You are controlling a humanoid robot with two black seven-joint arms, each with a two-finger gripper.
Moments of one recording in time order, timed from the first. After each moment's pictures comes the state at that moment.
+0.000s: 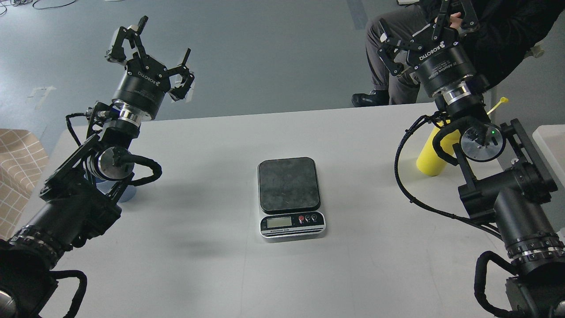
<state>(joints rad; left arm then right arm) -0.74 0.27 -0.90 -0.74 0.14 -0.49 -0.41 0.61 0.00 1.52 1.00 -0.41 0.49 0.00</state>
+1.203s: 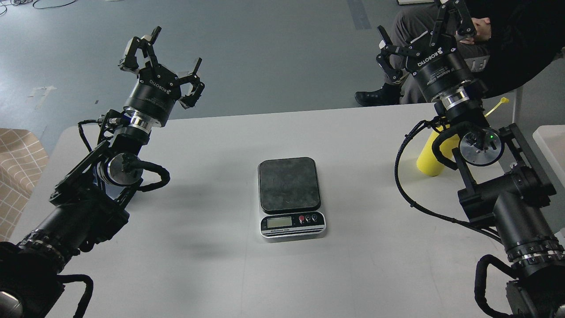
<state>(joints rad) -0.73 0.26 -0.90 -0.74 0.14 -0.49 -0.41 0.60 0.00 1.51 1.00 -0.41 0.49 0.00</state>
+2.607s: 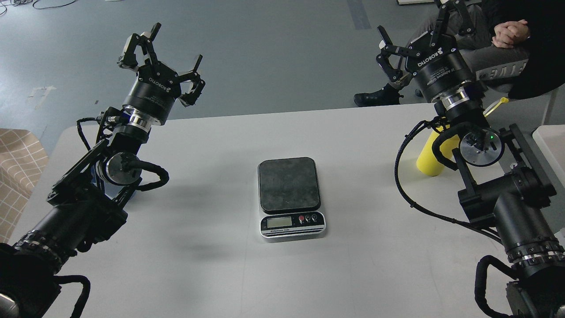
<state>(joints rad) -0.73 0.27 -0.90 -0.78 0.14 -0.49 -0.41 0.60 0.00 1.51 1.01 -0.41 0.49 0.00</state>
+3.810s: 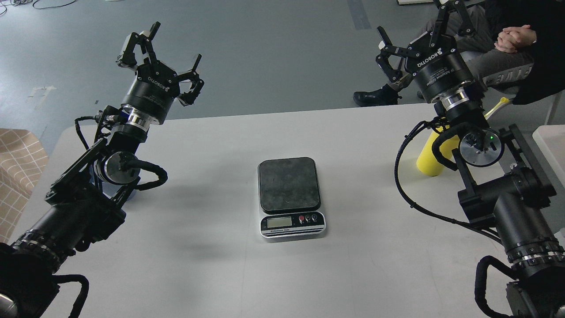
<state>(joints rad) -0.73 0.28 -0.90 -0.78 0.15 -0.49 -0.41 0.60 0.00 1.51 1.01 -0.41 0.49 0.00</state>
